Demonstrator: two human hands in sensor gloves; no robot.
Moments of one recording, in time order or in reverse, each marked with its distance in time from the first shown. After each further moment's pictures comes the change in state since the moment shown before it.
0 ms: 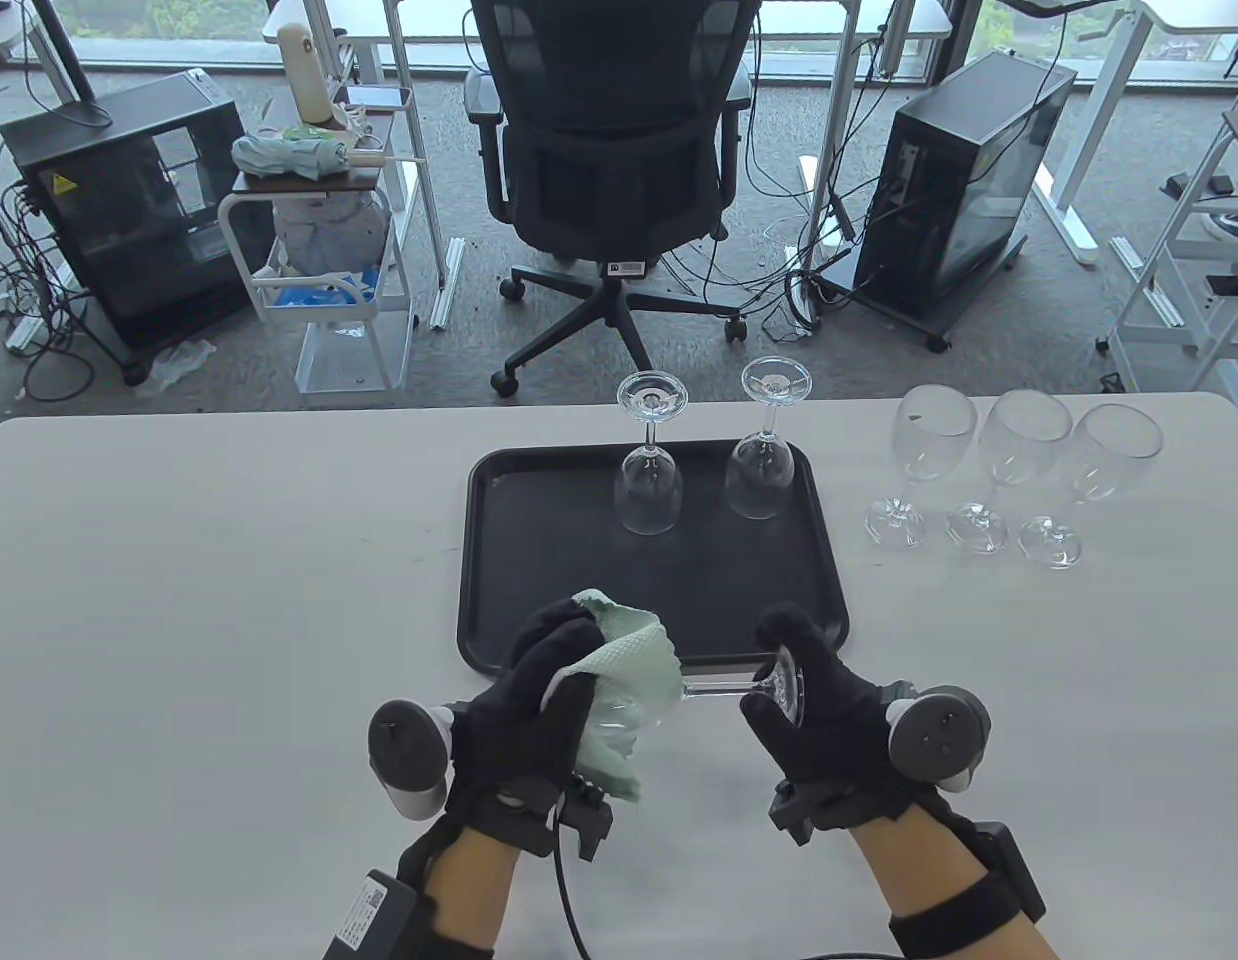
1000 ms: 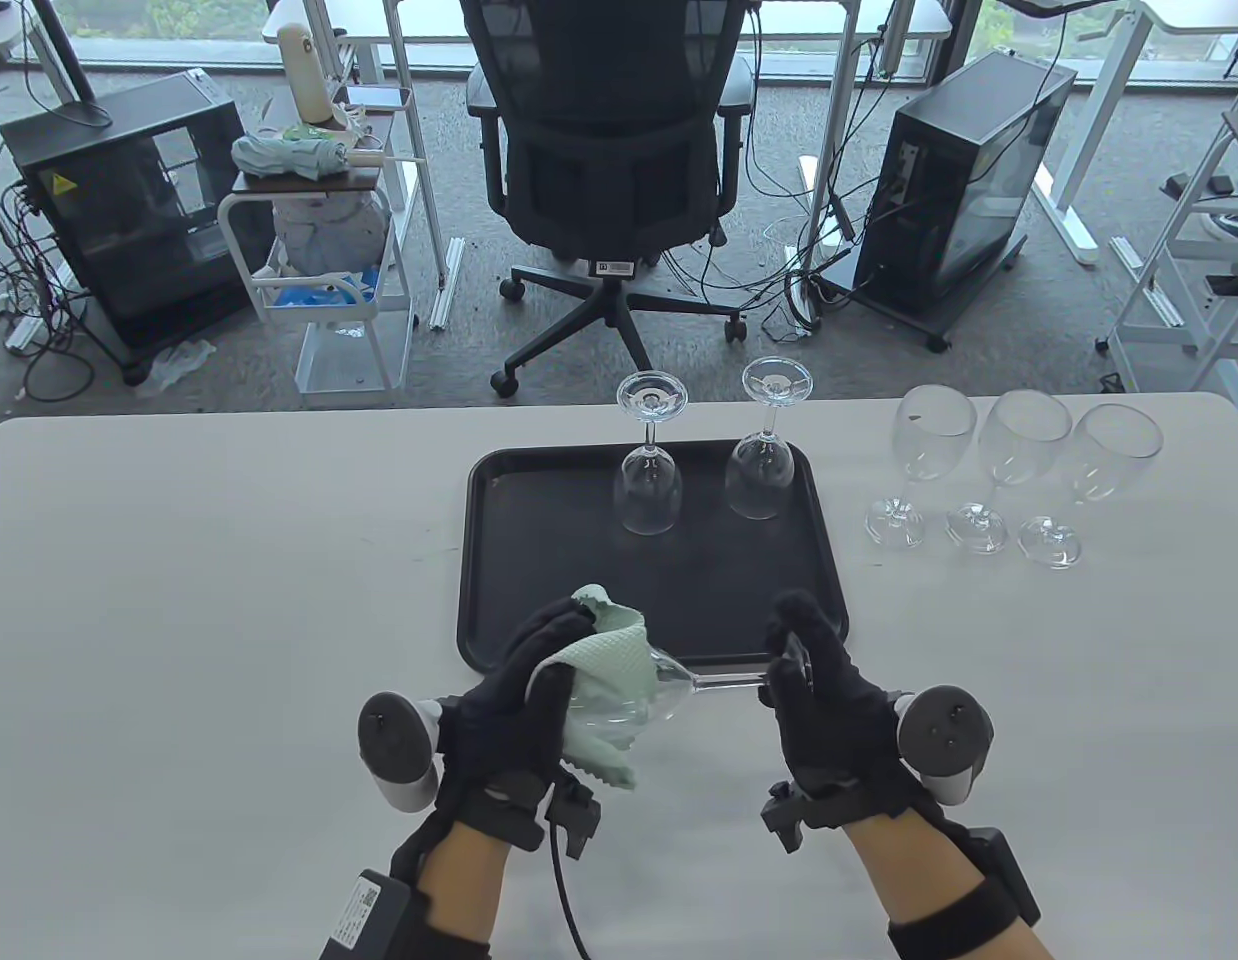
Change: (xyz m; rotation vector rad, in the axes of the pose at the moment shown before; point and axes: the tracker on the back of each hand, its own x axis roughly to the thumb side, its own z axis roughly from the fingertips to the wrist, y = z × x) left_hand 0.000 0.022 -0.002 0.045 -0.041 0.043; right_hand -0.014 -0.001 0.006 -0.098 0.315 -0.215
